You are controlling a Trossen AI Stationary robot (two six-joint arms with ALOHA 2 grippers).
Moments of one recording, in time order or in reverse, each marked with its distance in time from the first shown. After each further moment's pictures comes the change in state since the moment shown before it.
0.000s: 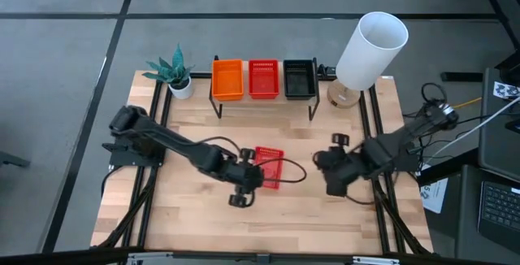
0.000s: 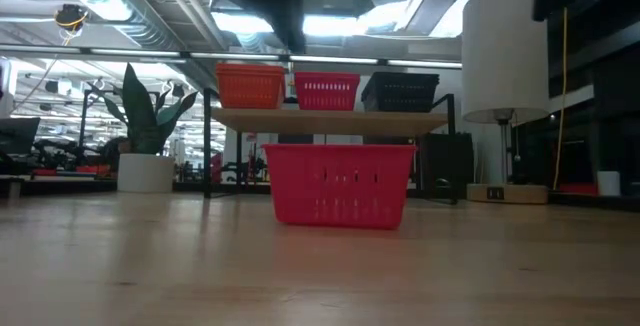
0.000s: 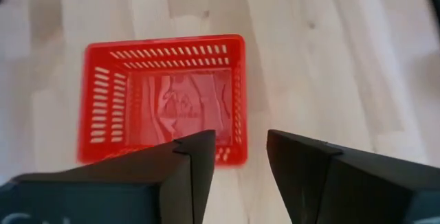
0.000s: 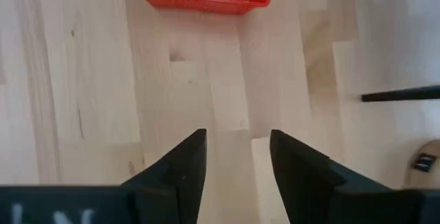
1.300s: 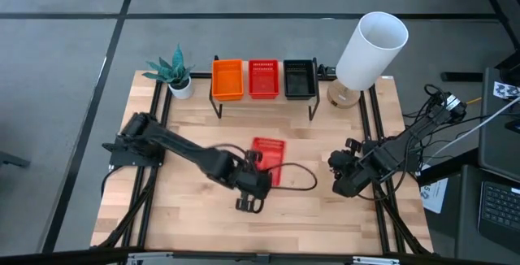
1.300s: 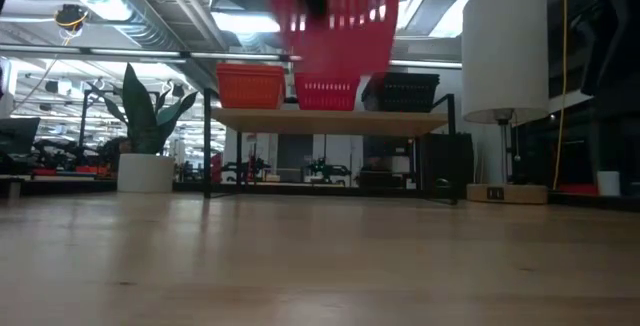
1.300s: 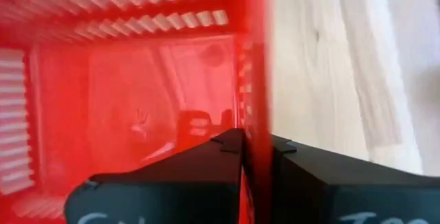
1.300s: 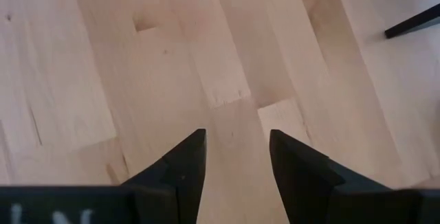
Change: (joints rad) left arm -0.015 0.162 0.271 -0.202 -0.055 -0.046; right arm 0.129 -0.212 -0.447 0.219 0.085 0.336
